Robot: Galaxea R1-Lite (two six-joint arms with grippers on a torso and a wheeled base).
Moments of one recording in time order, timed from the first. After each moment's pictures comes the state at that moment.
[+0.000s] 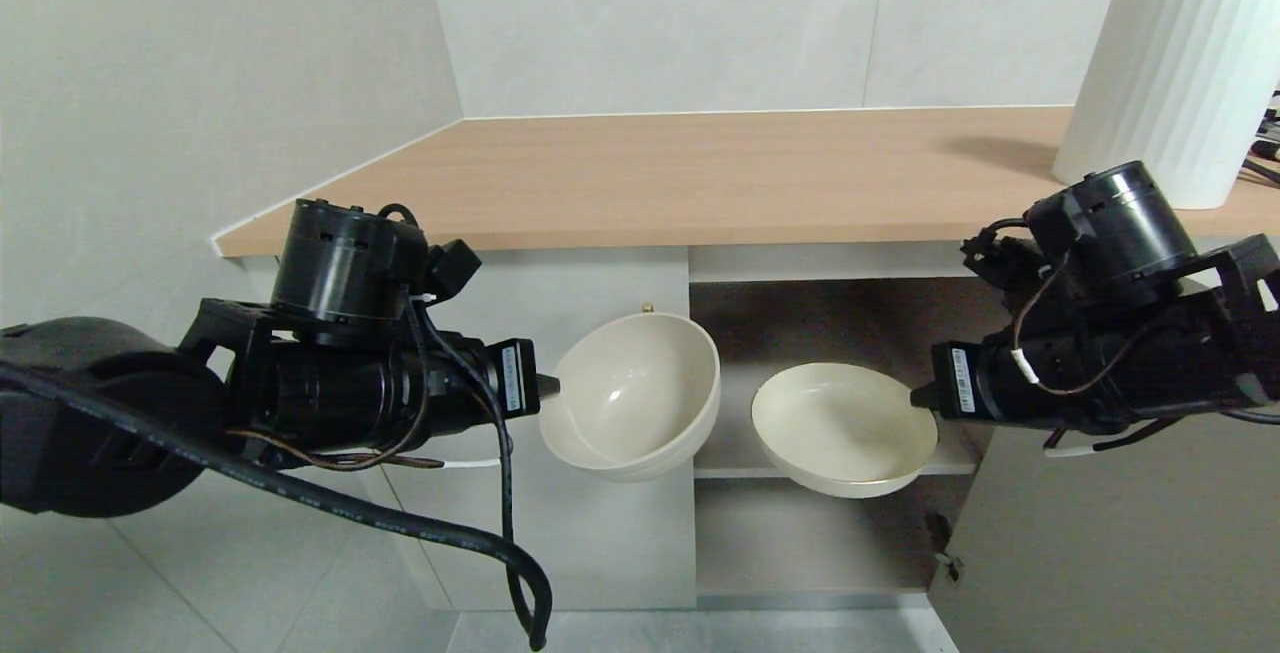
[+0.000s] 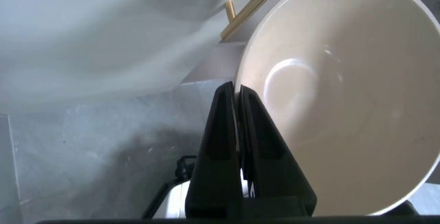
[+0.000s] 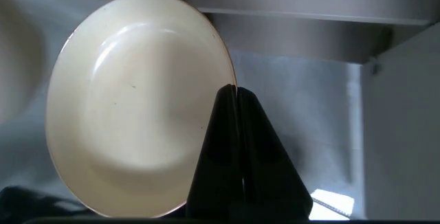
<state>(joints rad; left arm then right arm) -0.44 1.66 -0.97 -0.09 -0.10 -0.47 0.48 1.65 -1.15 0.27 -0.04 0.40</state>
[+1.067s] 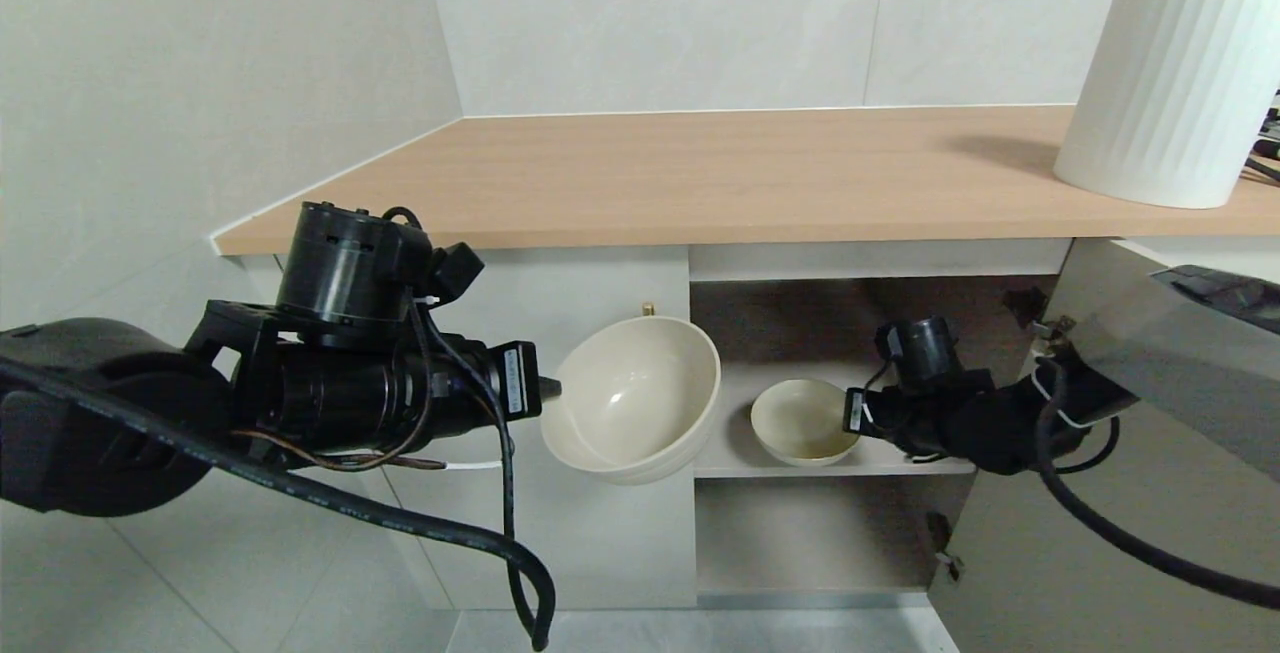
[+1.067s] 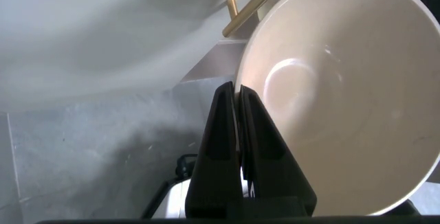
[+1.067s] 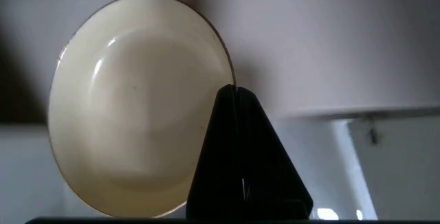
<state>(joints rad) -0.44 1.67 -0.97 -0.09 -0.11 -0.47 0.33 2.29 -1.16 -0.47 -0.18 0.42</state>
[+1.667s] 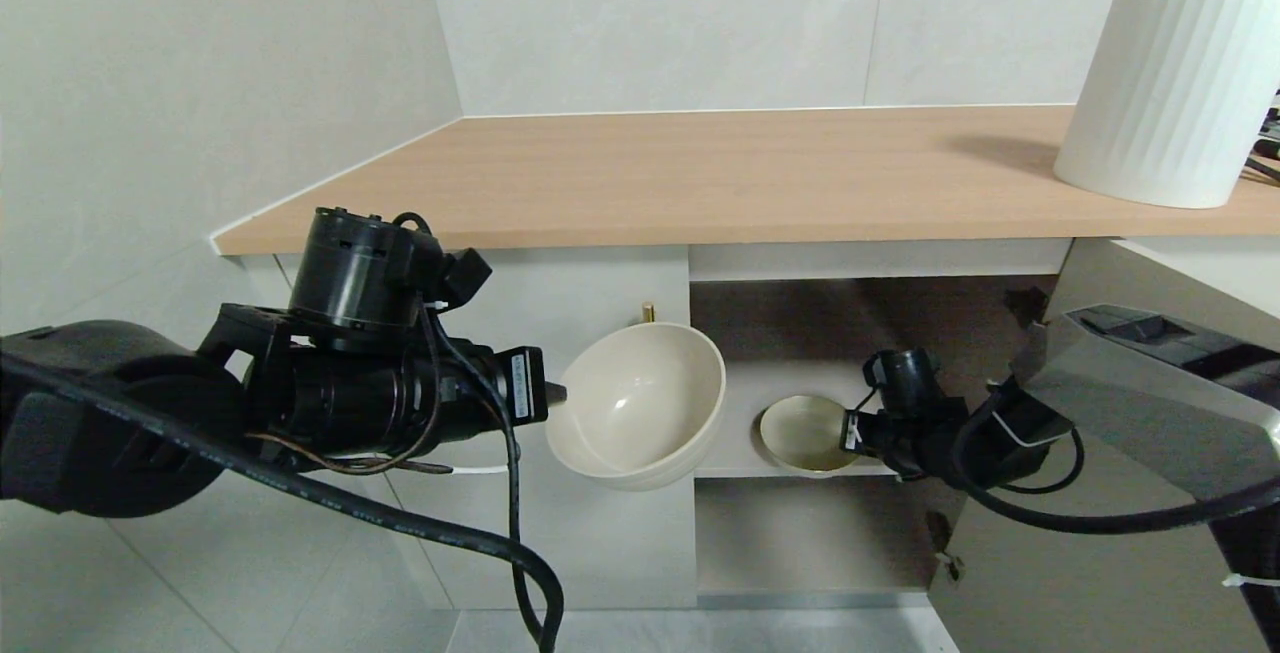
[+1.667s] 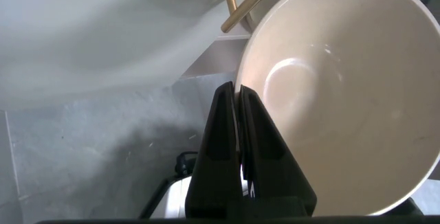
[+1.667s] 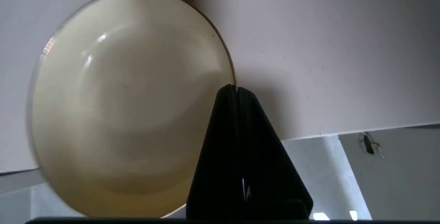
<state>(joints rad) -0.45 1.68 -0.97 -0.09 -0.11 -0.47 0.30 2.45 -1.24 -0.52 -0.22 0.42</state>
